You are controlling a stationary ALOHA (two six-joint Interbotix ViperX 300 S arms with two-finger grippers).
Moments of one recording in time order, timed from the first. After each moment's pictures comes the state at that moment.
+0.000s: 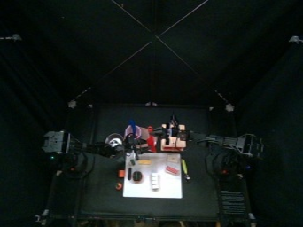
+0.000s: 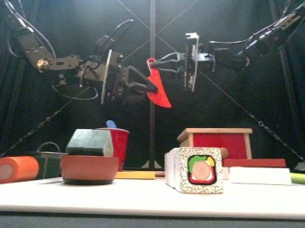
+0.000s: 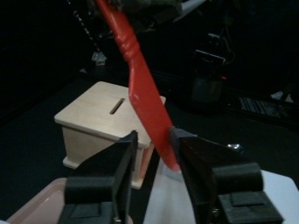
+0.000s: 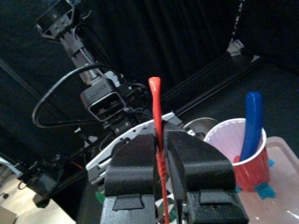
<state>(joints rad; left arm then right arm) 0.09 0.02 0.87 -0.25 -0.90 0.03 -0.42 -0.14 0.70 -0.53 -0.69 0.99</state>
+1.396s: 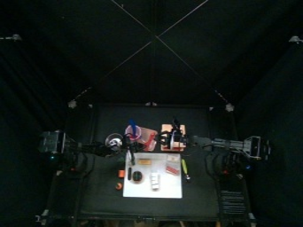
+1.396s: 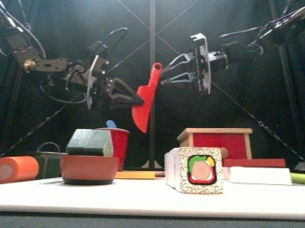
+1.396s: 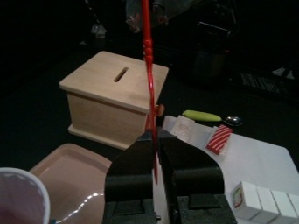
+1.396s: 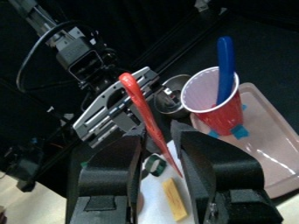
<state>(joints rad) 0.10 -0.05 0.96 -0.23 -0.79 -0.02 -0.34 -0.26 0.77 -0.48 -0.38 1.00</state>
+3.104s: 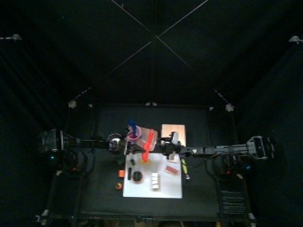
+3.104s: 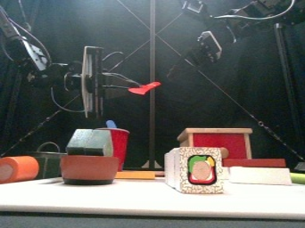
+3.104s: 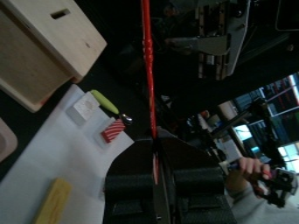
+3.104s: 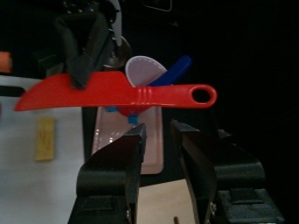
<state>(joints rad) 0.29 -0.07 0.97 0.48 -0.90 -1.26 -0.02 -0.29 0.65 -1.39 0.39 1.00</state>
